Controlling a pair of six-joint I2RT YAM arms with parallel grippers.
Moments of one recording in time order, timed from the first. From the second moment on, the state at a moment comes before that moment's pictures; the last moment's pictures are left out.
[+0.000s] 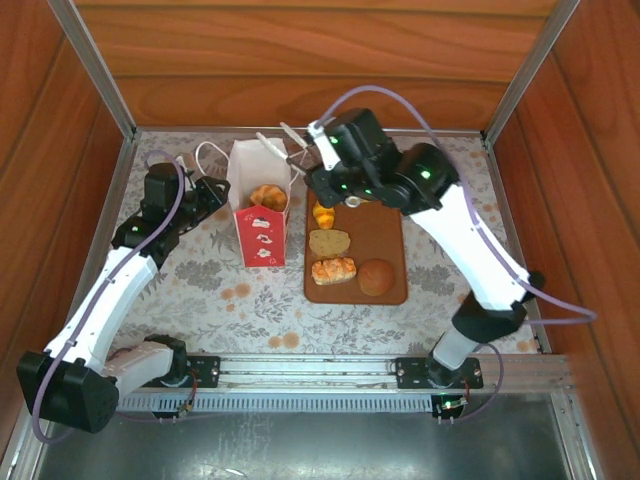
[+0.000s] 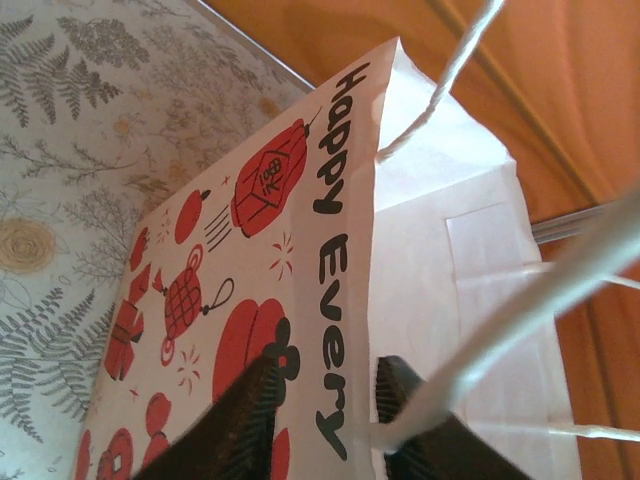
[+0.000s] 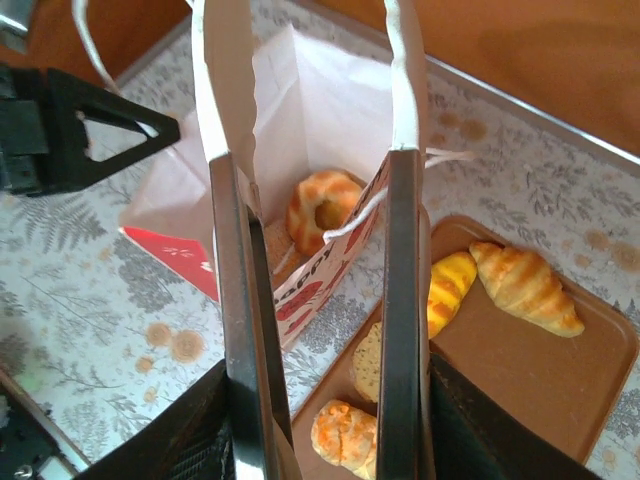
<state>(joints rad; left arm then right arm) -0.27 1.06 0.96 -0.39 0.18 -0.83 0.94 1.61 2.19 -1.28 0.16 0.17</state>
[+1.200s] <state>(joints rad) -0.20 0.78 0.81 -0.39 0.15 -0.75 0.60 1.36 1.33 -1.14 -0.02 0.32</state>
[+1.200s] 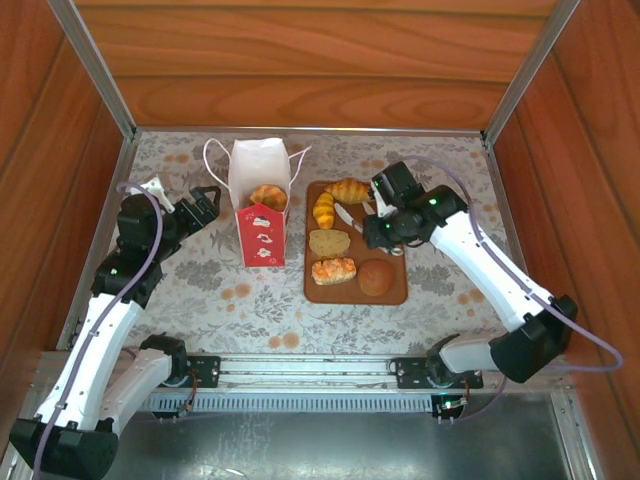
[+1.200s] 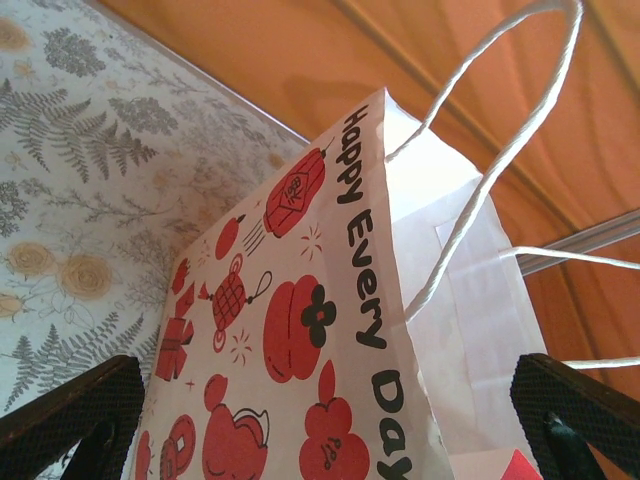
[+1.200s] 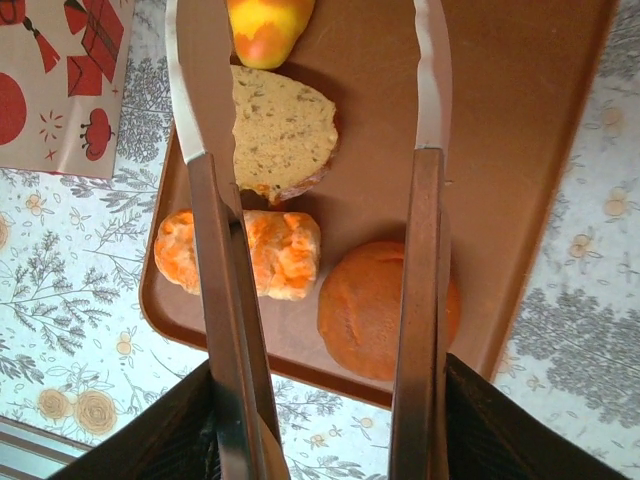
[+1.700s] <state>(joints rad) -0.19 0.76 0.80 -0.39 0.15 -0.74 0.60 1.66 1.42 -1.06 -0.12 0.30</state>
